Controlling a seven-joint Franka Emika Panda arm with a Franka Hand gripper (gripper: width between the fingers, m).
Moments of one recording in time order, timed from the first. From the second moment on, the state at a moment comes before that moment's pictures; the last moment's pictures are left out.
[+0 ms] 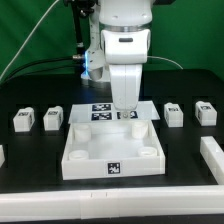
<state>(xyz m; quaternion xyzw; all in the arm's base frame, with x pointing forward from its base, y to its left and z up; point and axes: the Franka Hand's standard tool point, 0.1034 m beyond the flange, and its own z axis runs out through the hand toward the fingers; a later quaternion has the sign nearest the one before) 0.425 0.015 0.057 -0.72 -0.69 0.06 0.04</state>
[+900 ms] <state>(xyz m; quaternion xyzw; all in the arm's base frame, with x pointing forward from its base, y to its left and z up) 0.413 0.011 0.017 -0.69 -0.71 0.07 0.07</state>
